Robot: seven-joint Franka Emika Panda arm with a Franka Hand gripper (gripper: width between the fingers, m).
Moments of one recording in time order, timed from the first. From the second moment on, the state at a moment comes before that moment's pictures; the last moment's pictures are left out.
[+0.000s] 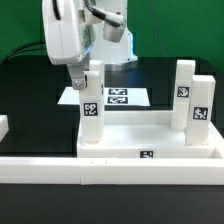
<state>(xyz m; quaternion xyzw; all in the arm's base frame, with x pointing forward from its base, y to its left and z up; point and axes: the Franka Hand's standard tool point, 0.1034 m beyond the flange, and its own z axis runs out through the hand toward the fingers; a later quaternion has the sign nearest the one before) 0.604 -0.064 0.118 -0.68 0.73 0.00 0.07</state>
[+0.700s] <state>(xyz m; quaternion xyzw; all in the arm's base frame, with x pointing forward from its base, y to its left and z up) 0.606 -0.055 0.117 -0.83 0.55 -0.02 0.06</state>
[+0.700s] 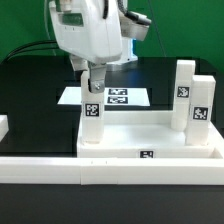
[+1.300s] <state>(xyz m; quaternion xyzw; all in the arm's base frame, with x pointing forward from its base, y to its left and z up) 0.611 -0.042 0.115 -0.97 0.25 -0.02 0.03</state>
